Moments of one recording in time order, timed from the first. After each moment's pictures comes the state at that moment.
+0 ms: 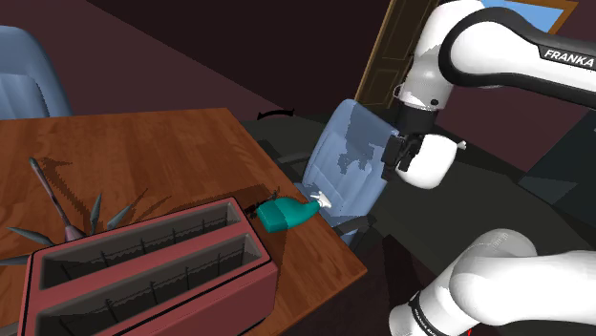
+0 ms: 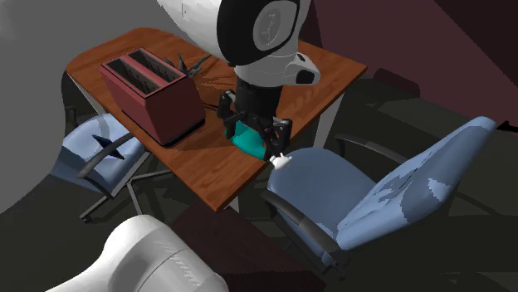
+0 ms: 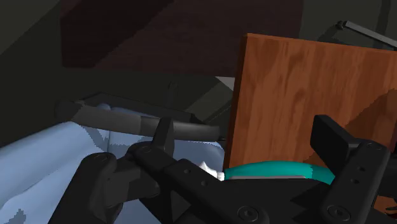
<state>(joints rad) -0.01 -0.79 0.05 -2.42 0.11 1.45 -0.06</state>
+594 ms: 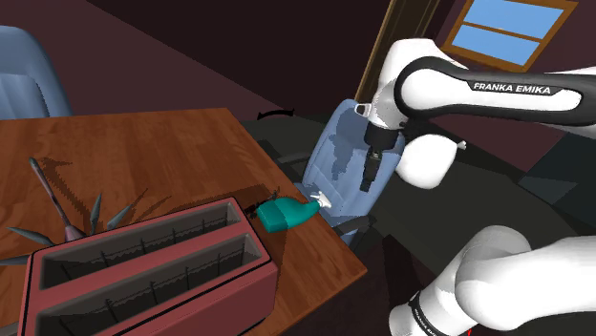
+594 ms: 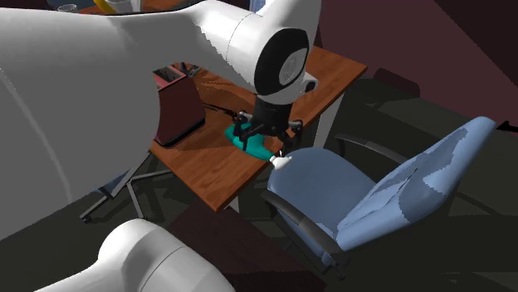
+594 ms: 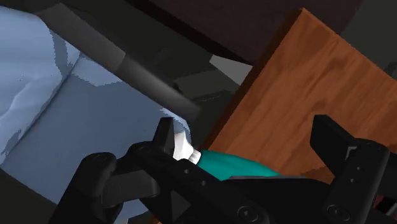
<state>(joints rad) 0.11 -0.64 -0.02 -2.50 0.04 1.72 -0.46</state>
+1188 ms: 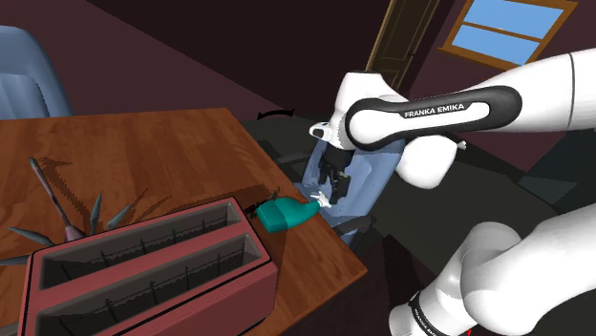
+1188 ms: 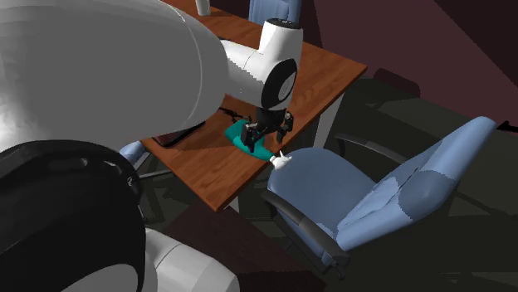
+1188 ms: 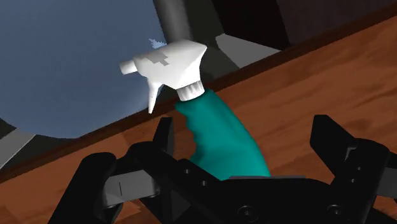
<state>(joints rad) 0.28 -0.36 -0.07 -2.51 0.03 2.06 -0.96</state>
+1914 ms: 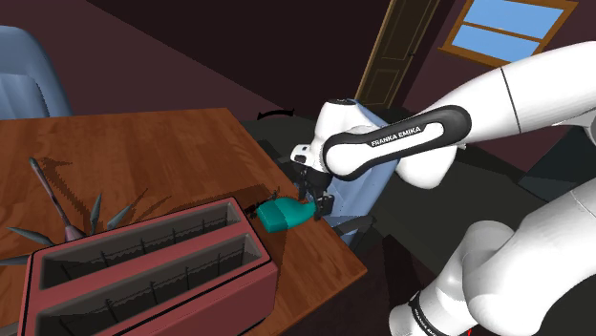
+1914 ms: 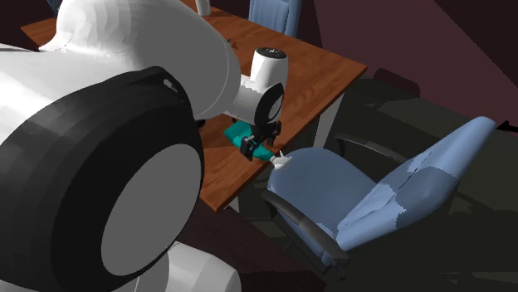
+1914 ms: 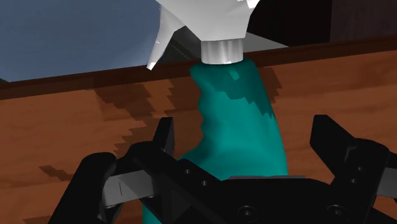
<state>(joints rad) 0.35 -0.19 -0.08 -2.56 0.06 2.30 -1.20</state>
